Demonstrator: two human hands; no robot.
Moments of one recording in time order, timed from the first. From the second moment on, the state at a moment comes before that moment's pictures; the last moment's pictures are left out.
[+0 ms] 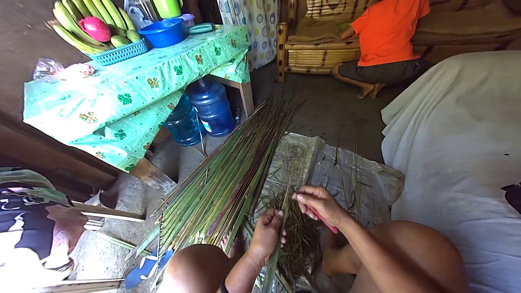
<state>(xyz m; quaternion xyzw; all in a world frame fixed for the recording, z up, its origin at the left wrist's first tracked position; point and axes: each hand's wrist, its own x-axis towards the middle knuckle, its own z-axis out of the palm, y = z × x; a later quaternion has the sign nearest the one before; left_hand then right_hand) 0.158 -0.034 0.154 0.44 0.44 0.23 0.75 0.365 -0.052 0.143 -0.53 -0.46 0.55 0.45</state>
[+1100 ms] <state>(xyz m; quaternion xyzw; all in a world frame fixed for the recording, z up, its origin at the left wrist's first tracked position) 0.159 -0.038 0.151 0.45 0.44 0.23 0.74 0.357 -0.063 0.144 -0.53 -0.57 0.49 0.39</state>
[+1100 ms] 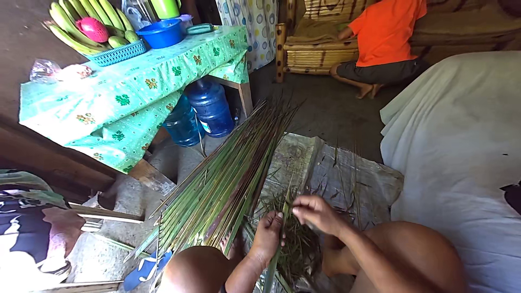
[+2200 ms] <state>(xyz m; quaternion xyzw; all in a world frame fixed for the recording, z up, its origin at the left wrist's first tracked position) 0.159 -0.039 0.154 0.45 0.43 0.21 0.76 0.366 -0.043 0.125 -0.58 -0.56 0.40 0.43</state>
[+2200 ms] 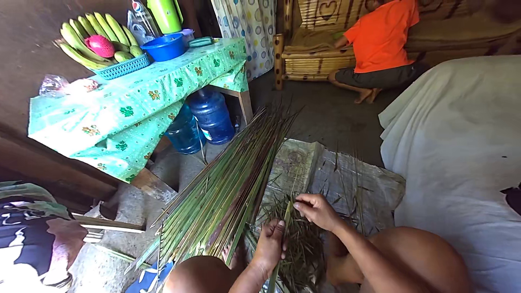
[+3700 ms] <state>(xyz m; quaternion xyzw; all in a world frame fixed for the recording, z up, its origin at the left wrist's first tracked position) 0.156 -0.036 0.149 0.47 0.46 0.24 0.71 0.347 -0.067 0.150 -0.55 -0.58 0.50 0.34</state>
